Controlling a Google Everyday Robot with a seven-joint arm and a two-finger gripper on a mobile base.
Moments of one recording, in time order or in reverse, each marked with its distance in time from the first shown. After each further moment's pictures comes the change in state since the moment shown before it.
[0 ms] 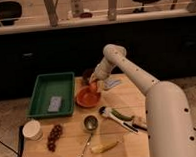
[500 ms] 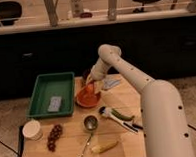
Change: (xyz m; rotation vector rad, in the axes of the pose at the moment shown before) arm -0.017 -0.003 0.014 -0.052 -0.005 -0.060
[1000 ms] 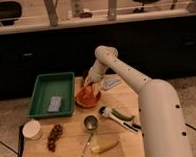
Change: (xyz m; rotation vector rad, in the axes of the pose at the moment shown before) arm -0.005 0.005 0.009 -0.029 0.003 -0.015
